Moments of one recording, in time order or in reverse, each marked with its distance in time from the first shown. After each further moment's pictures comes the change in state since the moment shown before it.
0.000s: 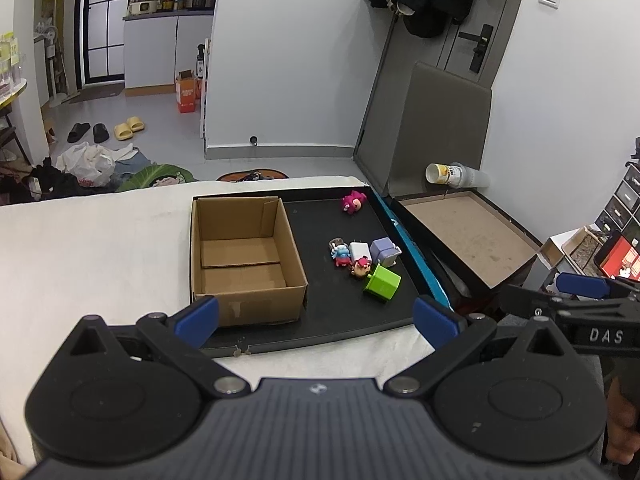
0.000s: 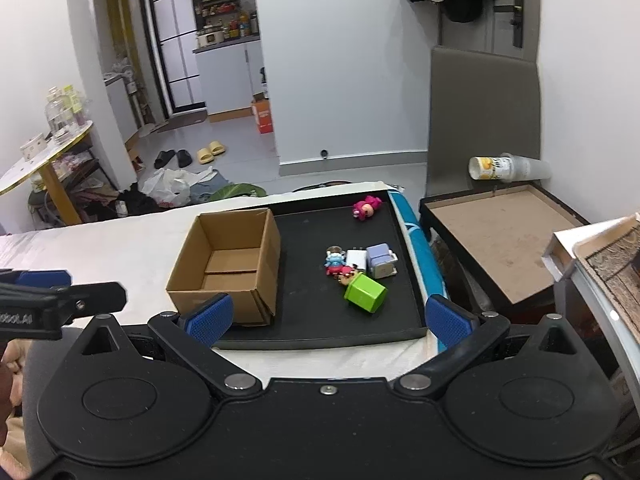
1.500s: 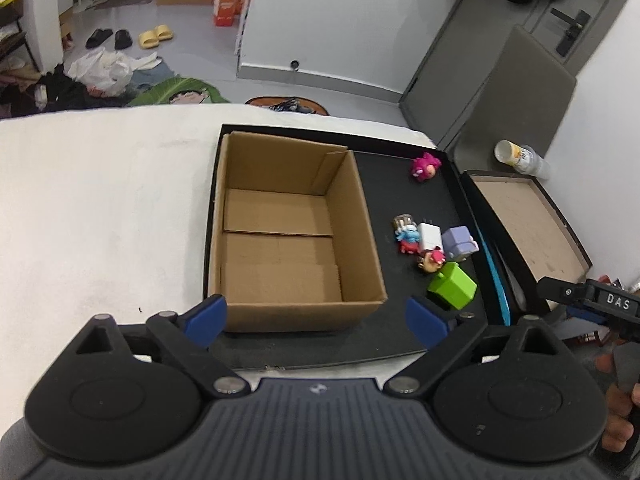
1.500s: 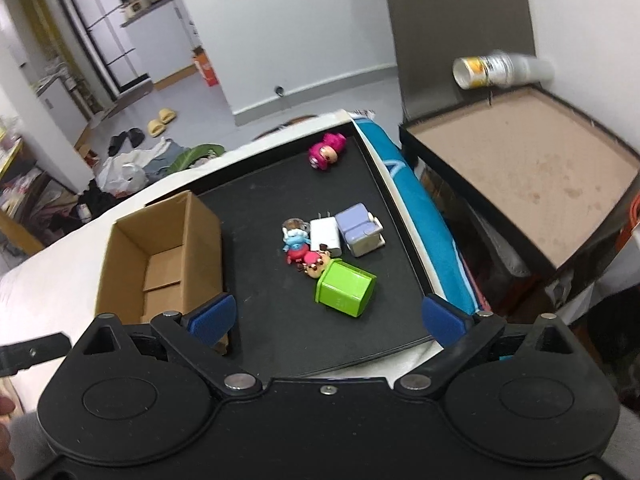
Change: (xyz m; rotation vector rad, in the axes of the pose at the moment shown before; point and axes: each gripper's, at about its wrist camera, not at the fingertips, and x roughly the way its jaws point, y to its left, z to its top) left arm 0.145 0.088 0.037 -0.194 0.226 0.028; right arm 0.164 -0.064 0.025 0.269 0.237 -0.044
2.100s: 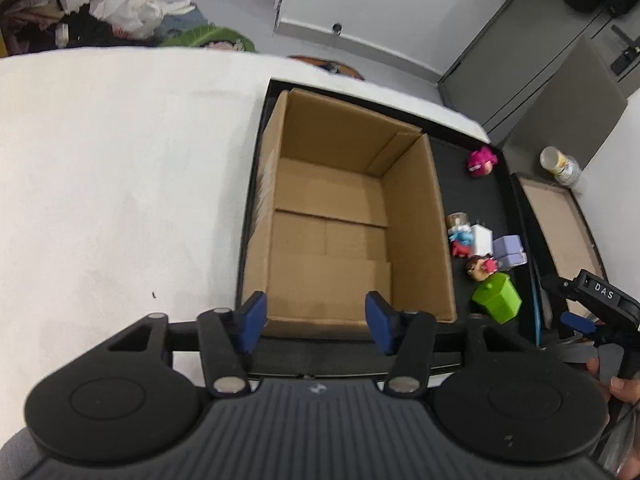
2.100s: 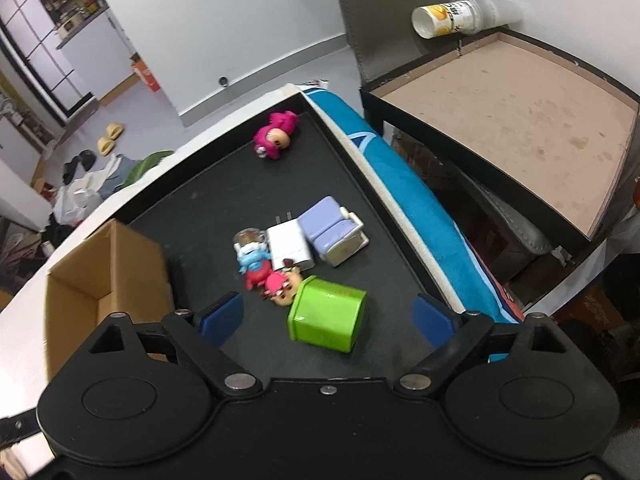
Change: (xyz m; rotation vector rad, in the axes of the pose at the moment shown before) left arm 0.052 0.052 0.019 -0.127 0.121 0.033; right arm 0.083 -0.012 0.015 0.142 0.044 -0.097
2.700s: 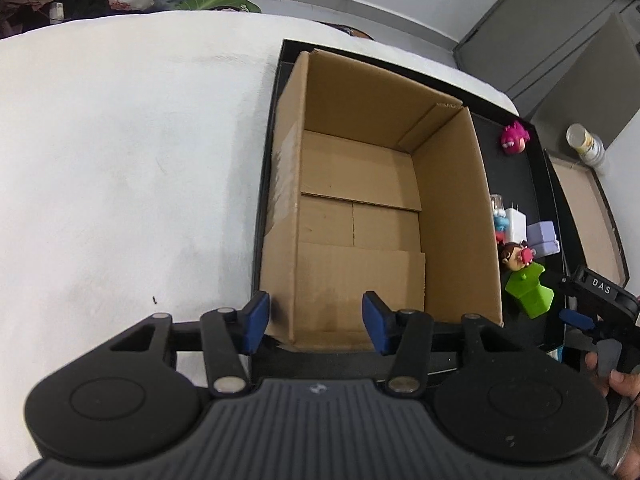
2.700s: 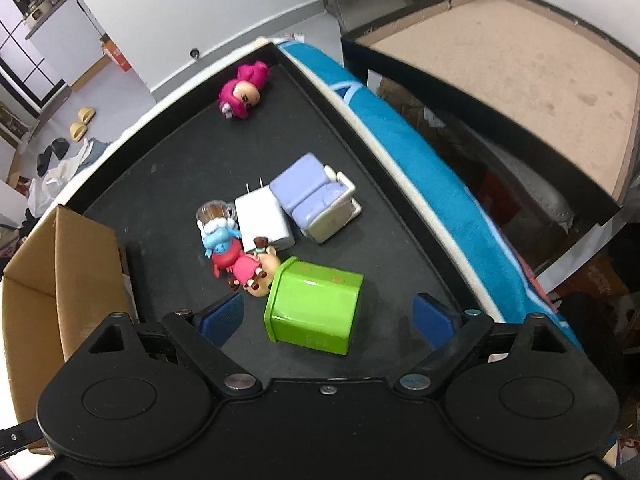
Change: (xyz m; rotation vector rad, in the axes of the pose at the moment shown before) left arm 0.045 0.011 0.019 0.010 0.107 0.029; right arm 0.050 0.001 -0.005 0.038 0.111 -0.034
